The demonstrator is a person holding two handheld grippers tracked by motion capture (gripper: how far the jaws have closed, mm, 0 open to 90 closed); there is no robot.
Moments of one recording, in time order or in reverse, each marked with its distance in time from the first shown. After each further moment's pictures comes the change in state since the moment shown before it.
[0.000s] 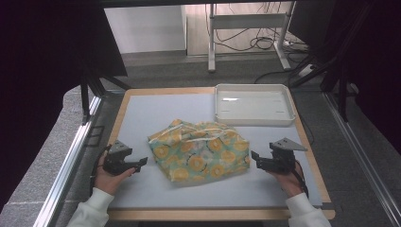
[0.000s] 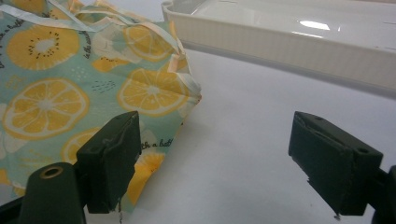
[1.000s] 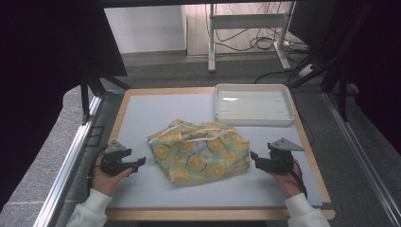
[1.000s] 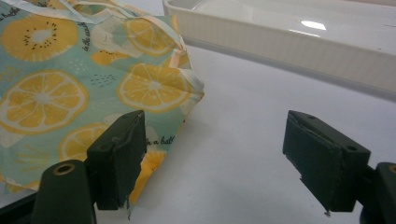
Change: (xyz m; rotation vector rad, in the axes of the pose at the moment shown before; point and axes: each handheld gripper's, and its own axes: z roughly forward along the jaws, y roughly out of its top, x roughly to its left) left arm -0.002 0.004 -0.012 -0.016 -0.024 -0.015; right arm 0.005 0.000 0.002 0.017 -0.016 -0.027
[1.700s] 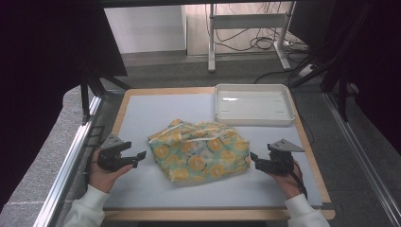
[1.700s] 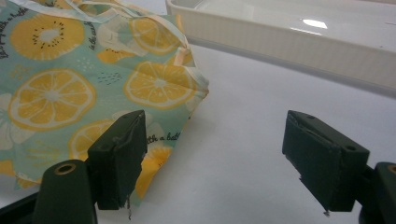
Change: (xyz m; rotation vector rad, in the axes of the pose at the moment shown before) left arm -0.012 0.027 -0.022 -0.070 -0.011 0.047; right arm 0.003 -0.001 -0.003 0.004 0.001 0.001
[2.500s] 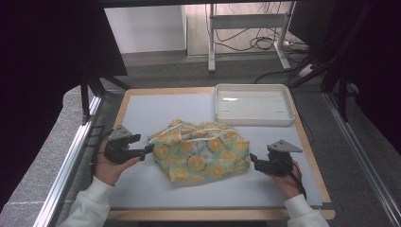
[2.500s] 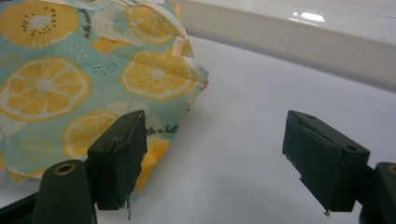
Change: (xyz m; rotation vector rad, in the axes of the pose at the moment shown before) left arm -0.019 0.038 0.003 -0.003 -0.050 0.047; right arm 0.002 -0.002 0.002 0.024 -0.017 -0.010
